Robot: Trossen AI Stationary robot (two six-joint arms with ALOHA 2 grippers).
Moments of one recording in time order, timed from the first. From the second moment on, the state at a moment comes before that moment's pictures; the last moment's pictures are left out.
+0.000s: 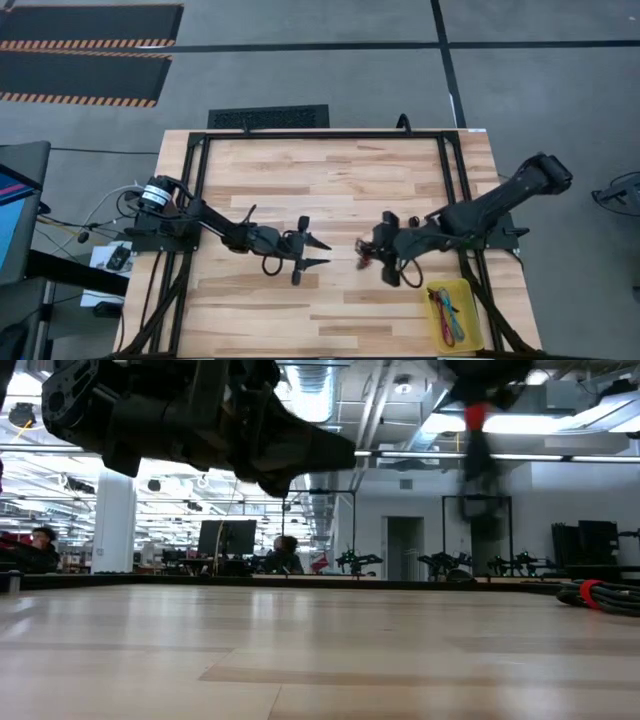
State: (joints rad) left arm -0.26 1.82 0.65 1.05 -0.15 0.00; right arm 0.45 1.27 0.99 -0.42 0.28 0.52
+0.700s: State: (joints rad) left arm -0.25 1.82 0.65 0.90 -0.15 0.03; right arm 0.85 1.12 1.01 -0.88 -0.13 1.40
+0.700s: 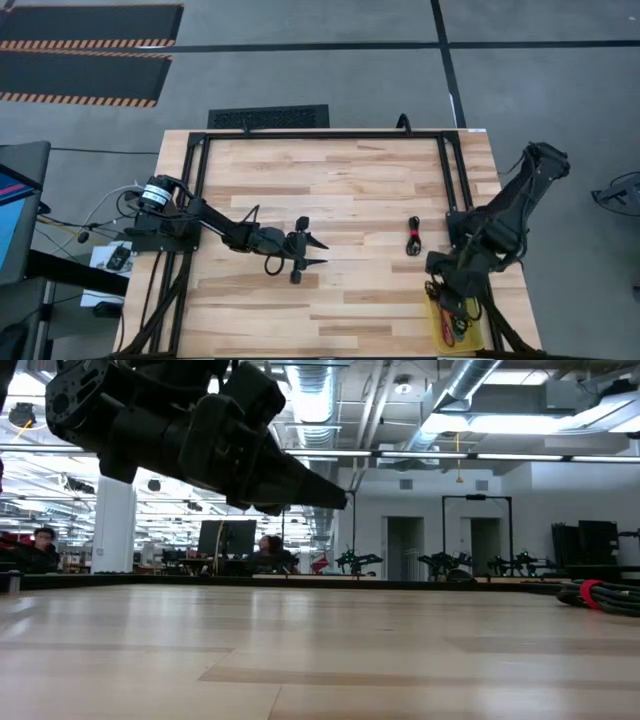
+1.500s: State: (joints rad) left arm -0.25 1.83 0.65 0.85 -0.19 0.00; right arm 0.91 1.15 0.76 -0.77 -0.20 1.74
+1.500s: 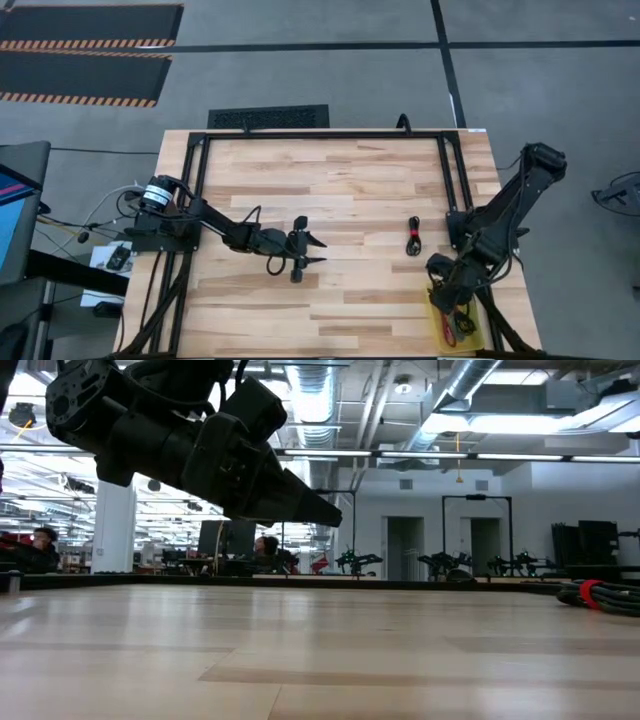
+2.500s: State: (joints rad) left arm -0.24 1.83 0.65 0.85 -0.23 -0.01; right arm 0.52 1.17 0.81 -0.99 -0.02 1.32
